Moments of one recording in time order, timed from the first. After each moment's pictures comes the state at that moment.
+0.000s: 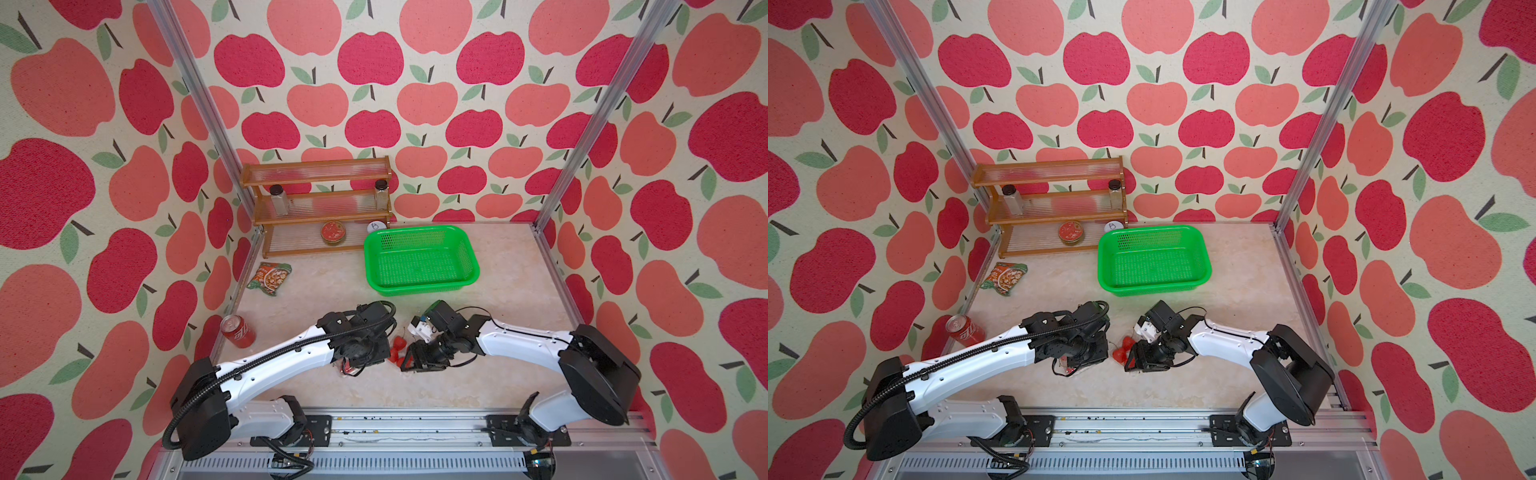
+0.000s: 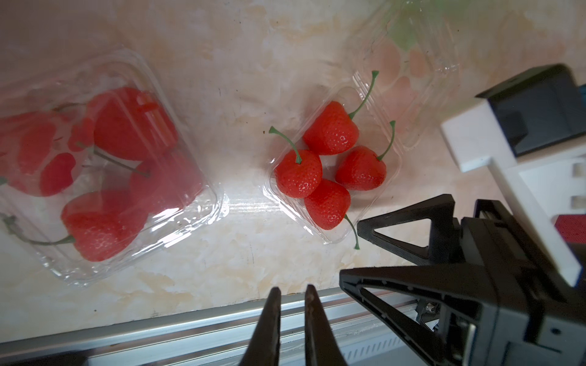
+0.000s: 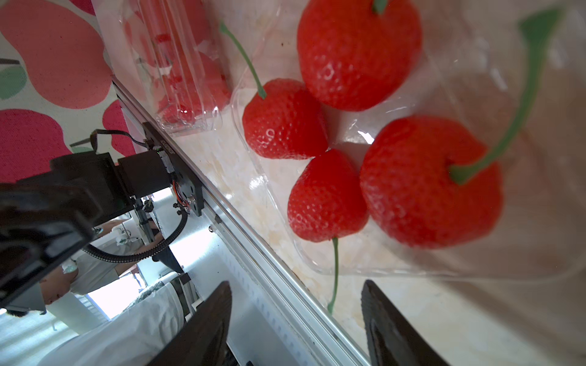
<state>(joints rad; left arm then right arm) -0.96 1.25 0.93 -0.88 0.05 -1.11 0.91 1.48 0.76 -0.39 -0.62 0.70</state>
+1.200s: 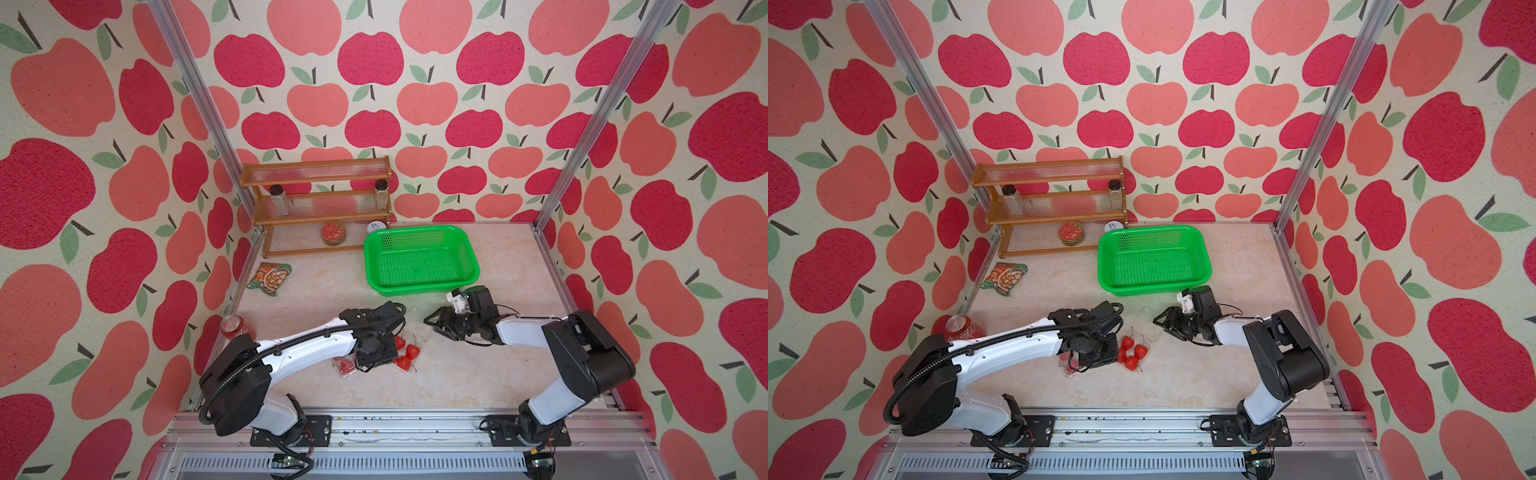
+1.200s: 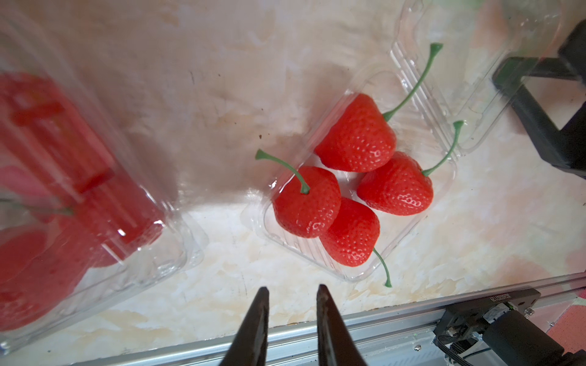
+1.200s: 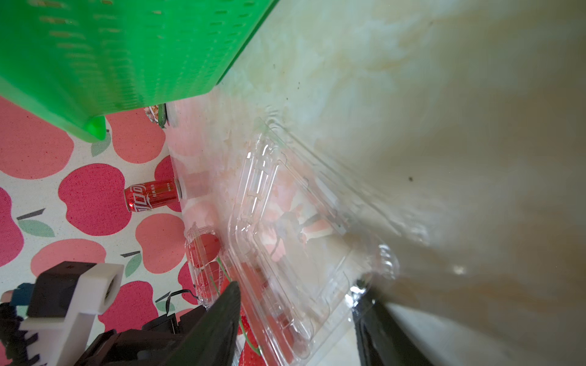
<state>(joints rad) -0.93 1.44 0.93 -0.78 0.12 -1.10 0.48 1.62 0.57 0.20 -0.64 0.85</state>
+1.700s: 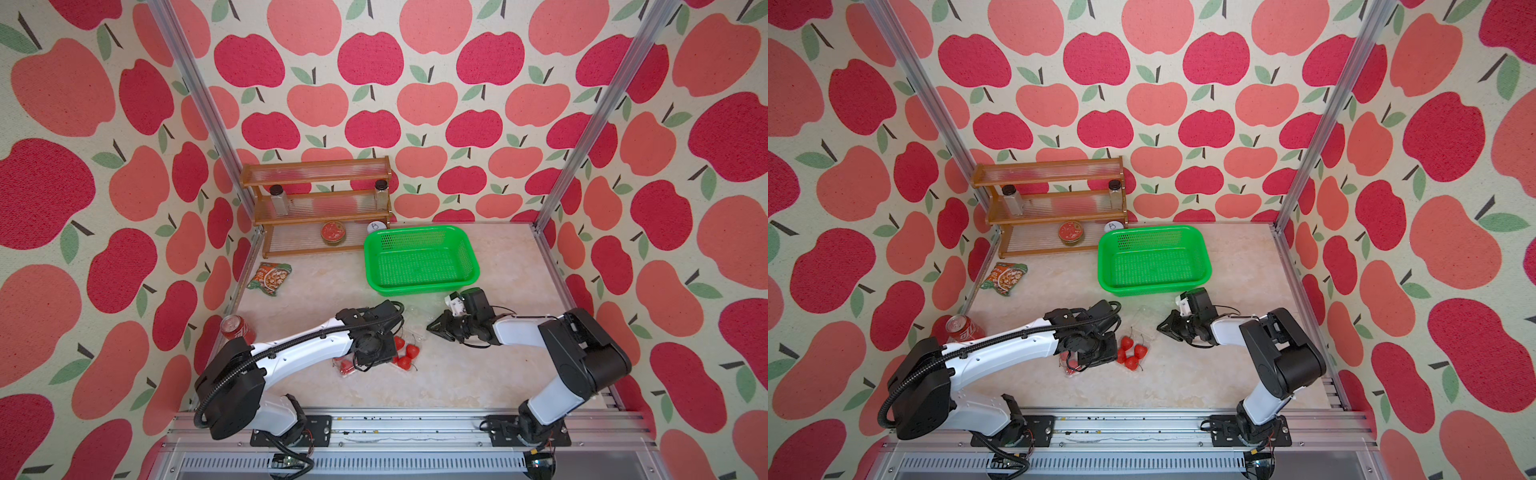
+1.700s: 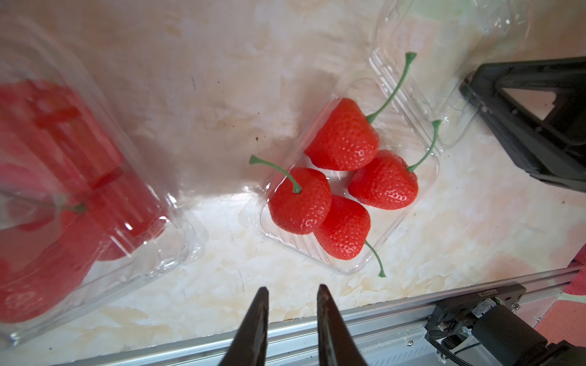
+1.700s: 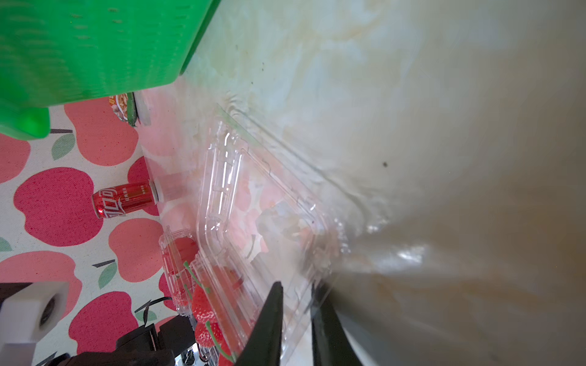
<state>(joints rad) -0.92 1.41 0.93 -0.78 0.12 -1.10 0.53 1.63 0.60 0.12 -0.57 0.82</state>
